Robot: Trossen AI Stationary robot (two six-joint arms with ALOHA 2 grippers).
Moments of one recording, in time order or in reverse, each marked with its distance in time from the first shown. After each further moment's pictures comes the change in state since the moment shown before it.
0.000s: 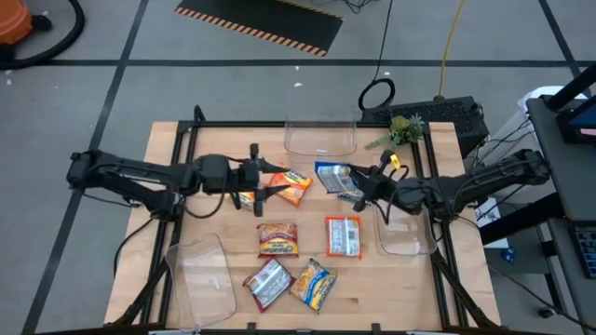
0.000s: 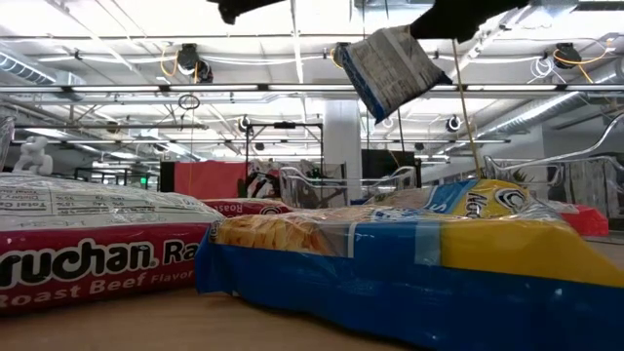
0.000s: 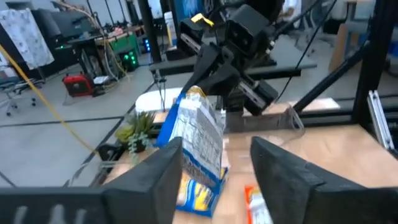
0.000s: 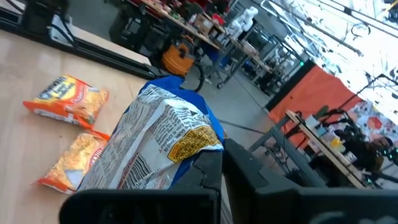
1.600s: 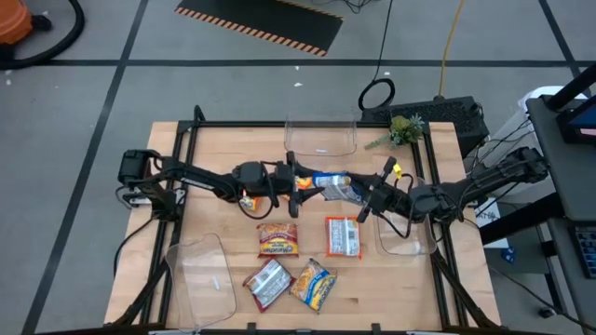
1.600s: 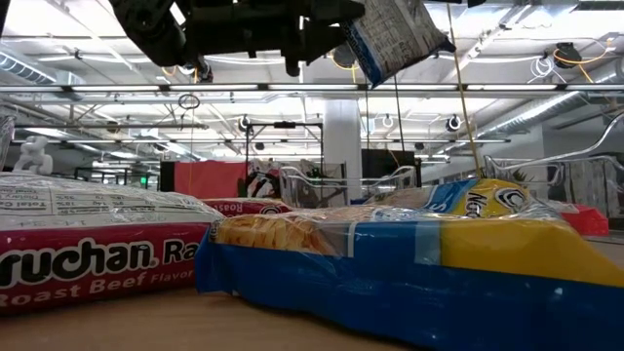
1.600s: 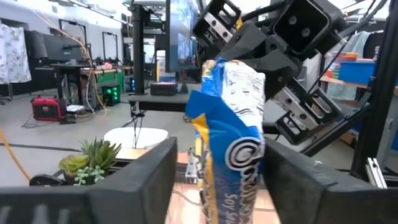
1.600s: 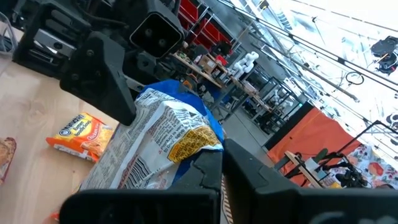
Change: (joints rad) left arm 0.072 0.490 0.002 0.724 0.145 -0.168; right arm 0.107 0.000 0.000 0.177 0.000 -0.164
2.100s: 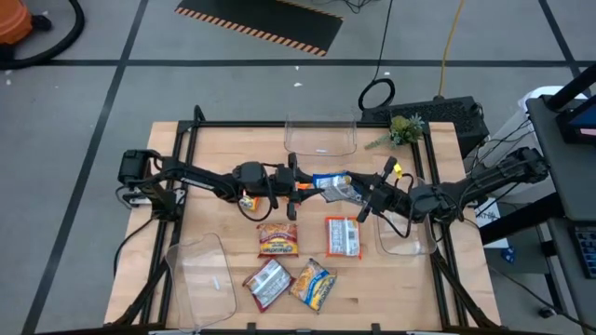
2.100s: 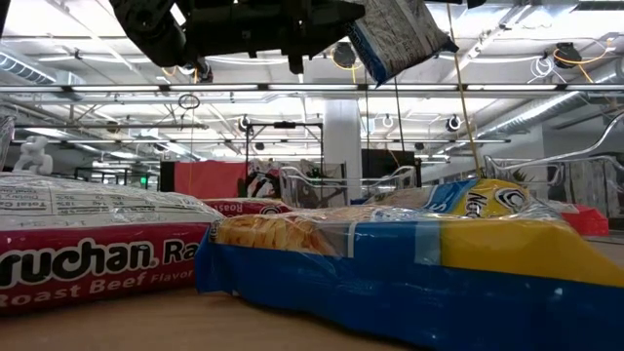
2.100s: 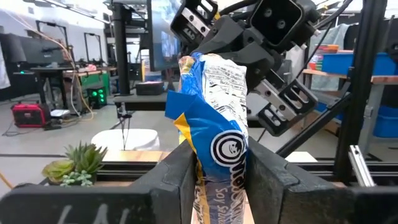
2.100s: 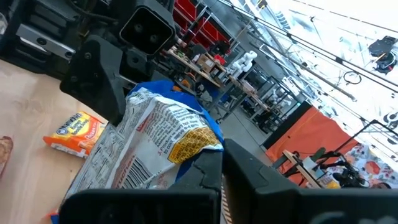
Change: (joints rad) left arm 0.003 0.000 0.000 -0.005 0.066 0.037; right arm 0.000 0.000 0.000 -0.006 0.003 0.000
